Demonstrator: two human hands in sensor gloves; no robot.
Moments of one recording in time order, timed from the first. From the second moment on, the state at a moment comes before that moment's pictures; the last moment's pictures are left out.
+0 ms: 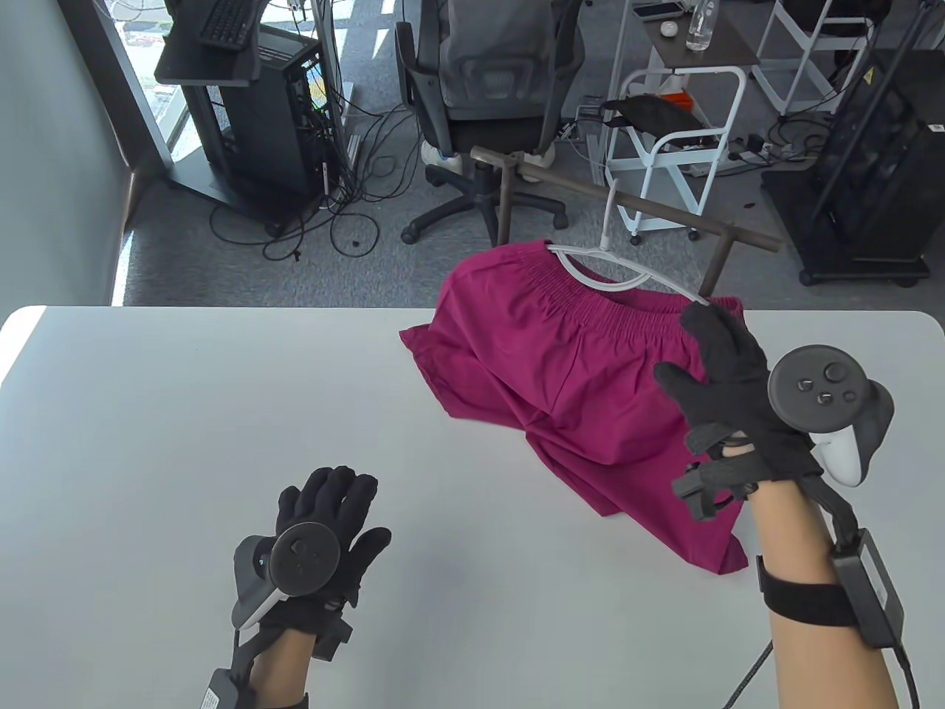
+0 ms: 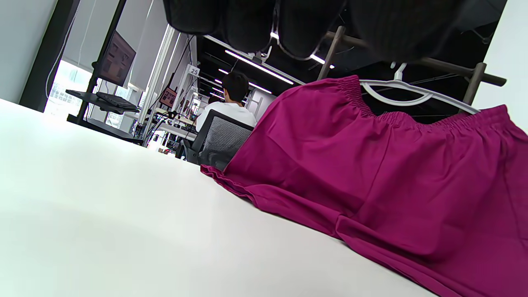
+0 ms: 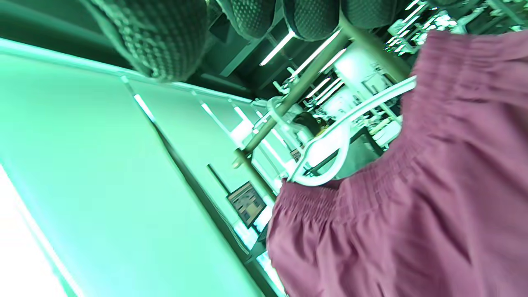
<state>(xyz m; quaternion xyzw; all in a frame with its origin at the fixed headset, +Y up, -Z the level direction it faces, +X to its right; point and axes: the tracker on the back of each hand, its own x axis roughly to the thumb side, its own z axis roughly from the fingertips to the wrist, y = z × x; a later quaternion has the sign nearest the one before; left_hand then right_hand) -0.218 -0.694 -0.285 0.08 -0.12 0.19 0.97 0.231 -0.512 -0.339 0.09 -0.17 0.91 0.37</state>
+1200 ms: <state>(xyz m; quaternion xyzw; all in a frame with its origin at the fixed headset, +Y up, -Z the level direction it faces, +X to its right) -0.191 -0.720 -0.293 0.02 -0.10 0.03 0.99 0.125 -0.698 -0.300 0.18 -0.11 0.98 0.04</state>
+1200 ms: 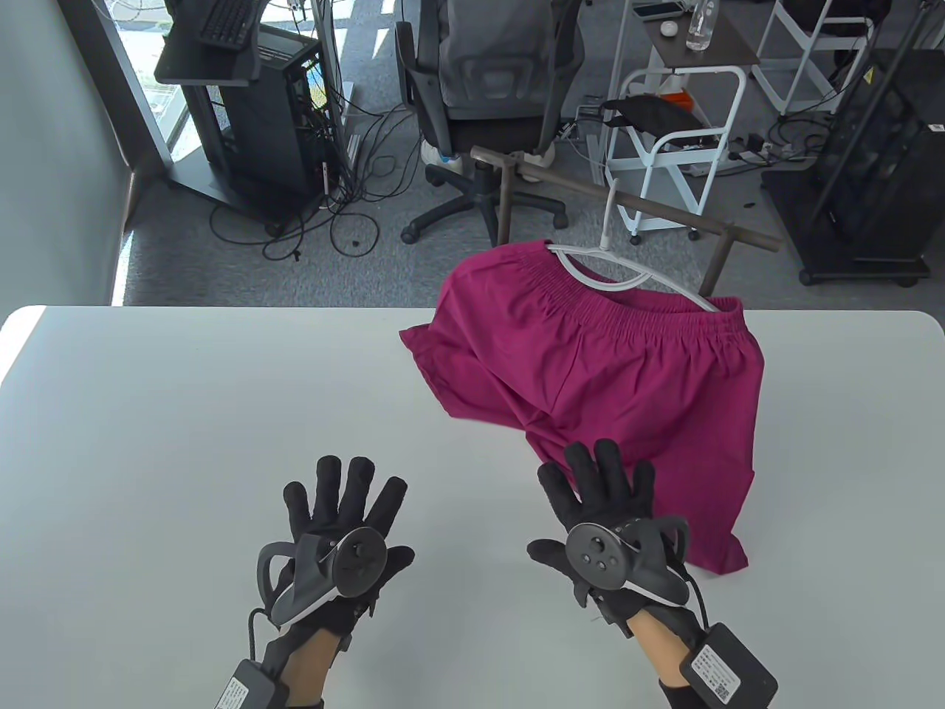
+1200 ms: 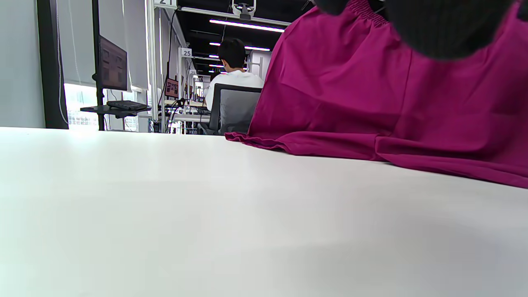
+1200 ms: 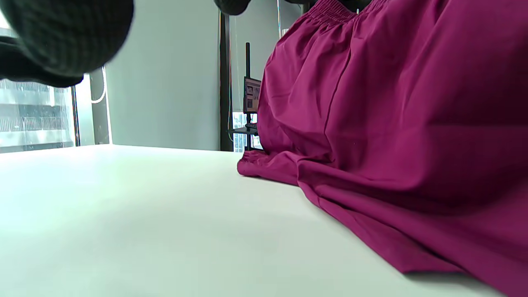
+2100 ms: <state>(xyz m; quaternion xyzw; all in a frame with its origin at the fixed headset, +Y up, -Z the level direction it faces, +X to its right) -0.210 -0.733 -0.296 -0.03 -0.07 0.05 1.00 0.137 -0.720 -0.312 0.15 -0.04 0.99 -0.01</state>
